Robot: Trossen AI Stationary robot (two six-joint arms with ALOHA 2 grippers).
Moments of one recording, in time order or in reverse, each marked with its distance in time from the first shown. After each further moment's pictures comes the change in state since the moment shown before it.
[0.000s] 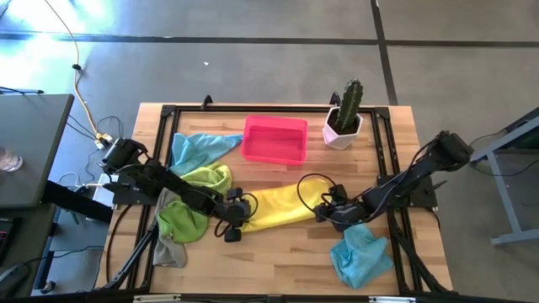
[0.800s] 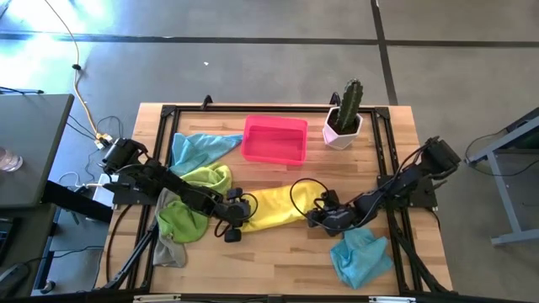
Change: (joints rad) left arm 0.000 0.001 -0.003 0.009 -0.003 0.000; right arm -0.010 0.163 0.044 0.122 -0.014 0.005
